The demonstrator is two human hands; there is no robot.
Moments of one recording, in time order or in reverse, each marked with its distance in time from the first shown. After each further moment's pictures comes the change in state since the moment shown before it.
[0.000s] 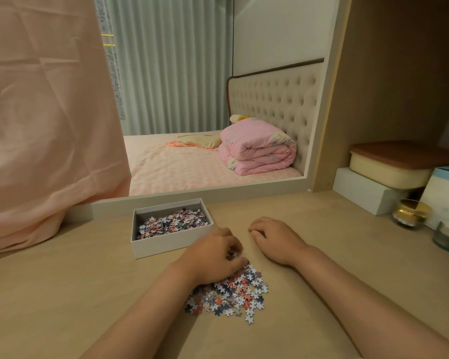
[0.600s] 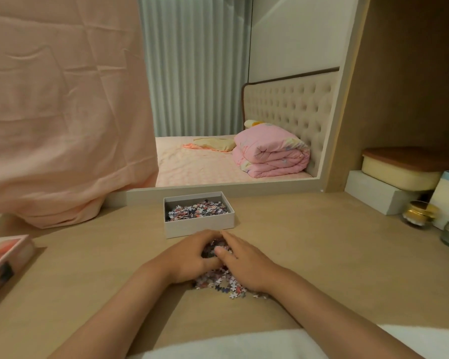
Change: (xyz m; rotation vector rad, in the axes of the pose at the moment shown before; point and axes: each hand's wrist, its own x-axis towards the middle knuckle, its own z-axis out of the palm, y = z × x) left_hand -0.092 -0.036 -0.028 -0.319 -0.015 -0.092; right_hand -0.064 -0.128 0.035 0.265 -0.188 -0.059
